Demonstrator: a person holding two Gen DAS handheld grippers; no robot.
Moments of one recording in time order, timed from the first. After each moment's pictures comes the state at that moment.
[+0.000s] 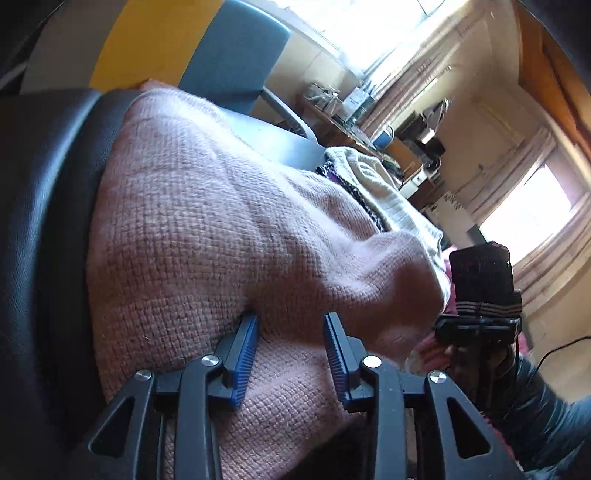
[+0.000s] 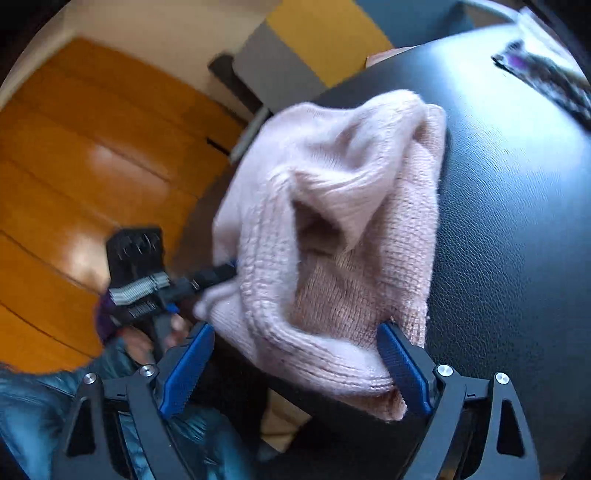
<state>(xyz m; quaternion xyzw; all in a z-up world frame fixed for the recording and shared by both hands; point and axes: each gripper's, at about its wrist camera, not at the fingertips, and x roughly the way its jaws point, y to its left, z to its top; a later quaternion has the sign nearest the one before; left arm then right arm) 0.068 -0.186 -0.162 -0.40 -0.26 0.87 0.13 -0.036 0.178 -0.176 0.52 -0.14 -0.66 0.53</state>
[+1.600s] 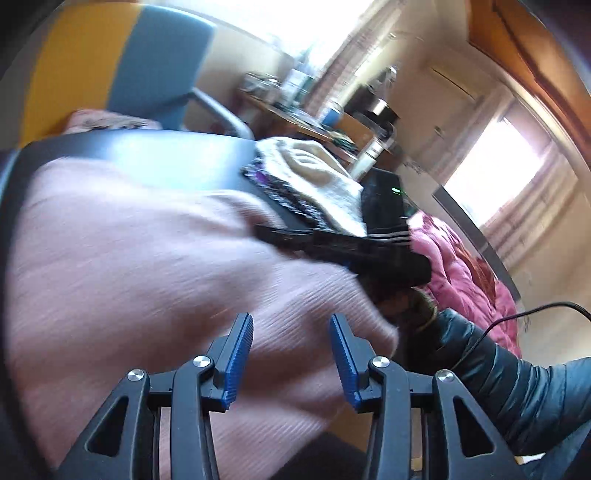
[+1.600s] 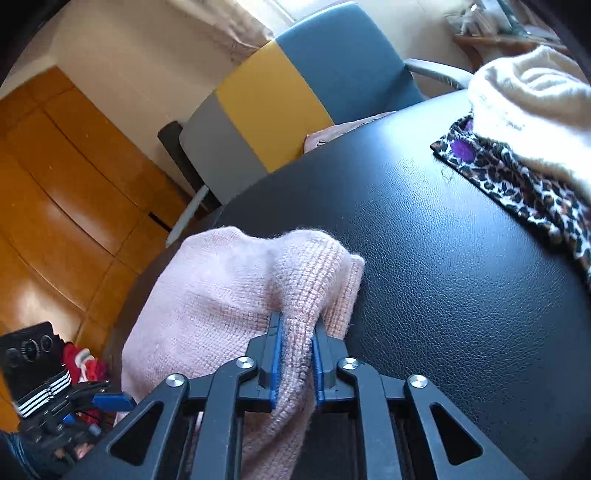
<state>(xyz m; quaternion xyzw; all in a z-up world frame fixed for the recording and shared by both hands) 0.005 -0.109 -0.123 -0.40 -0.18 0.87 0.24 -0.134 0.160 -0.174 0.44 -0.15 -0.78 0.41</state>
